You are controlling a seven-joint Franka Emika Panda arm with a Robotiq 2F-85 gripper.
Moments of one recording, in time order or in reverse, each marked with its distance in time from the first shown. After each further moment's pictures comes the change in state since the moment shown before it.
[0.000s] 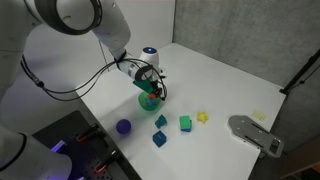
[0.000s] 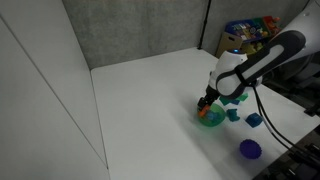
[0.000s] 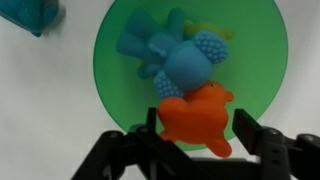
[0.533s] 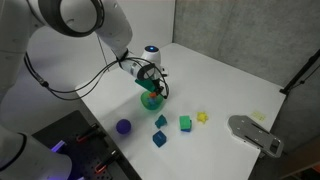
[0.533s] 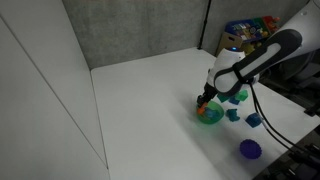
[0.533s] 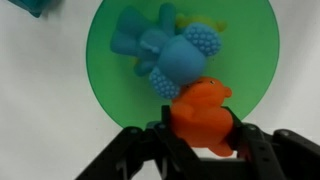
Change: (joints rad) arm -0.010 0.015 0.006 0.045 -0.007 -0.011 0.001
